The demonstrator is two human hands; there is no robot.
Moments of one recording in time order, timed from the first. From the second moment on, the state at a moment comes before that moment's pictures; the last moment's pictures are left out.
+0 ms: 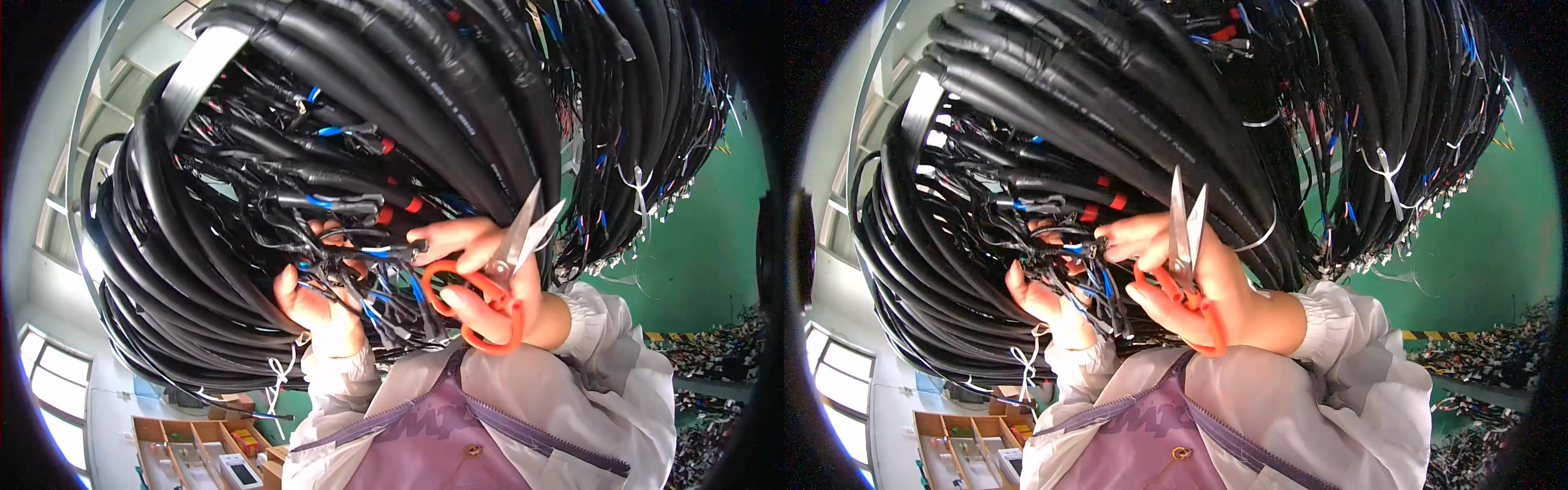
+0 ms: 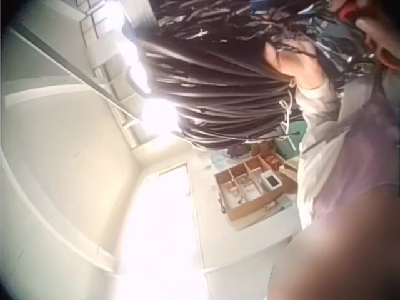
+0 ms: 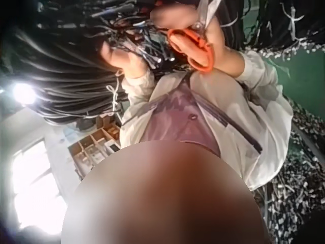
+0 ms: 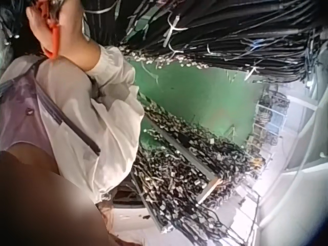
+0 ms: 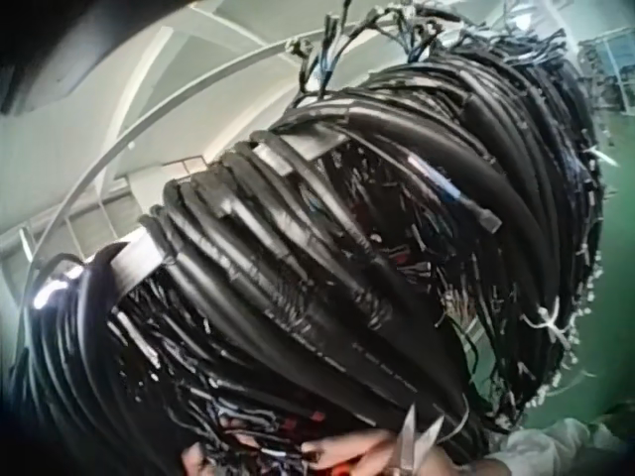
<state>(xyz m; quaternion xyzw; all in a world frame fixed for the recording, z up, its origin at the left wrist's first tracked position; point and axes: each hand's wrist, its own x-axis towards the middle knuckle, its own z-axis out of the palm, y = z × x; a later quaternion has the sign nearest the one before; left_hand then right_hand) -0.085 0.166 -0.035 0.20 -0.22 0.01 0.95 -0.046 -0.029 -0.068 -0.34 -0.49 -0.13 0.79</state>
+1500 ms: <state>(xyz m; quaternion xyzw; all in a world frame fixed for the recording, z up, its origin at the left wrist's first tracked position) -0.090 0.149 -0.051 0.63 -0.10 0.37 0.68 -0.048 -0.015 -0.051 -0.52 -0.46 -0.32 0.65</state>
